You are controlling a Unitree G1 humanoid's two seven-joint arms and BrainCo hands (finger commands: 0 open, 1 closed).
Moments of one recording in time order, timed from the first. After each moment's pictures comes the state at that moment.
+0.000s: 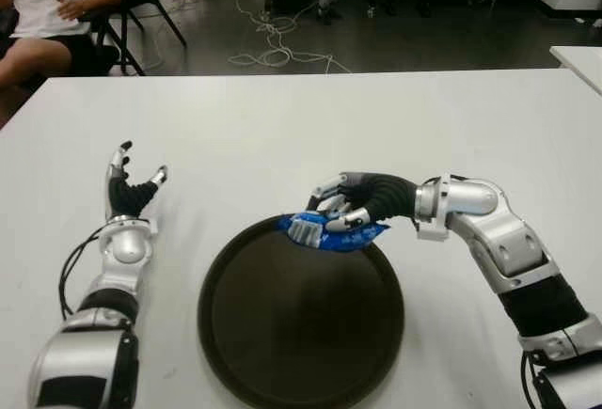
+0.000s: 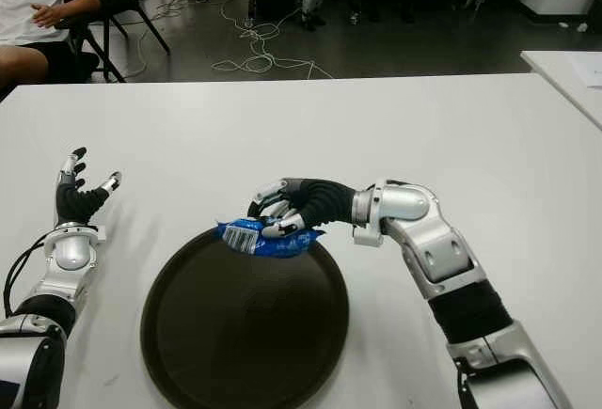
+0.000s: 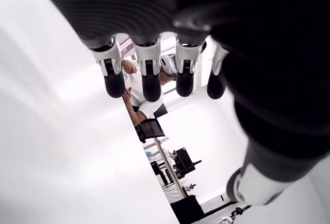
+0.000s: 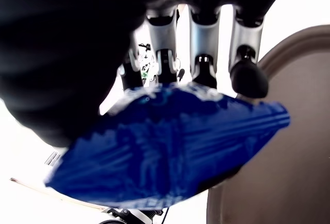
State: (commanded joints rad) left arm -0.55 0.29 0.09 1.22 0.17 -0.53 0.38; right arm -0.44 -0.34 0.28 0.06 0.22 0.23 0.95
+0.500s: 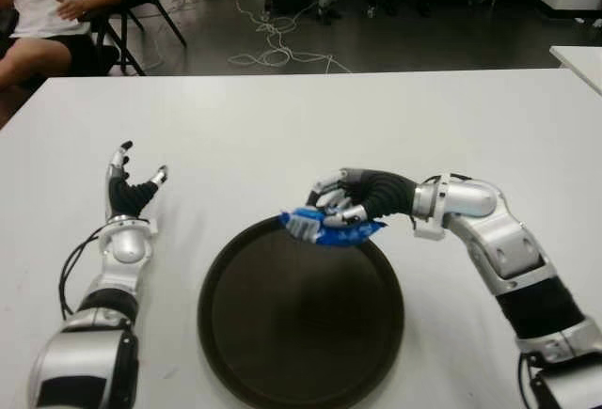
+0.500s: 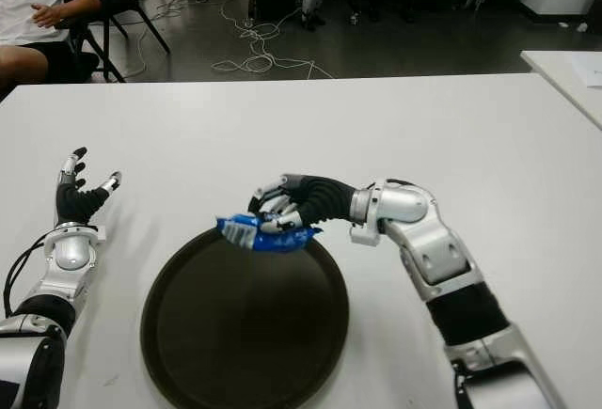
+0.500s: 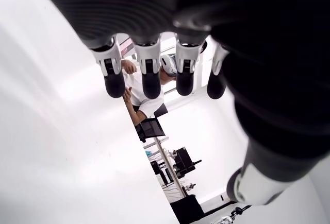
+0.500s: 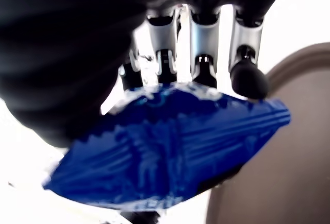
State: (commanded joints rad) left arm -0.55 0.29 0.10 1.21 0.17 -0.54 0.39; right arm -0.40 -0.28 0.25 0.05 0.22 0.20 0.85
